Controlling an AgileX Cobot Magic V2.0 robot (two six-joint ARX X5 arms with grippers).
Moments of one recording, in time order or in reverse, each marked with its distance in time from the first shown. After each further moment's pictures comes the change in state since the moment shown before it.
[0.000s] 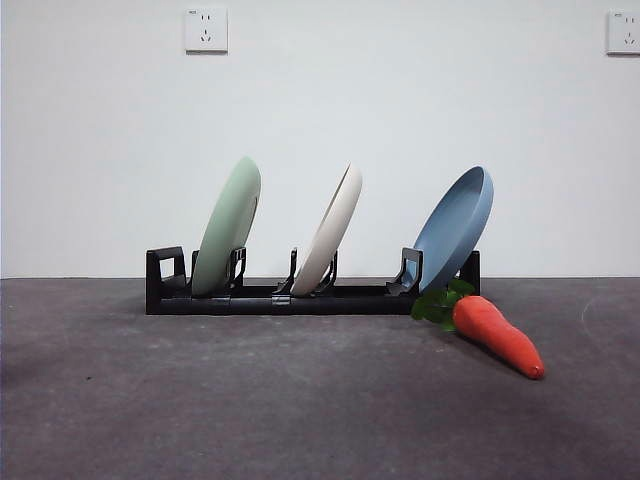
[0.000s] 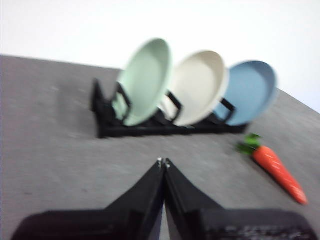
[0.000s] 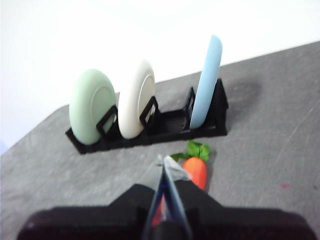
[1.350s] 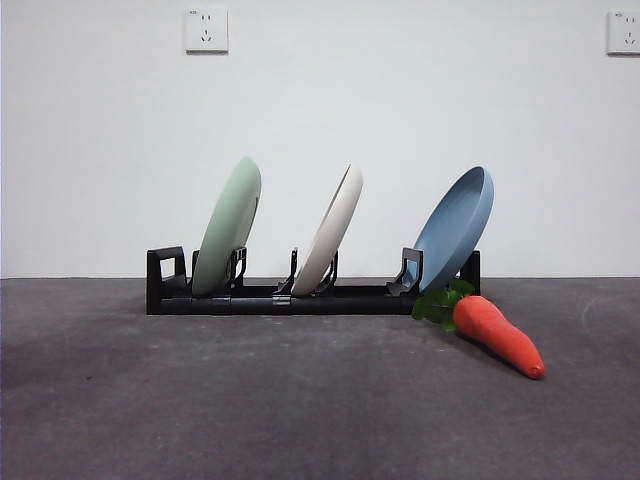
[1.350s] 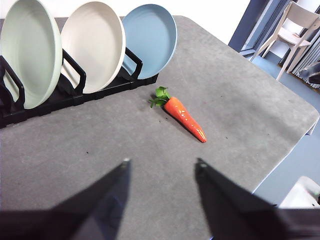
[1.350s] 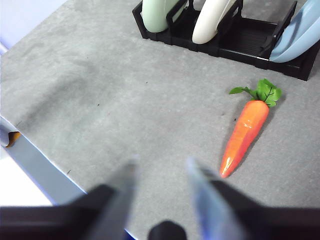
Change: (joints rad) left arm 0.000 0.436 0.516 -0.420 0.343 0.258; right arm 0.000 0.572 0.629 -0.626 -0.323 -0.475
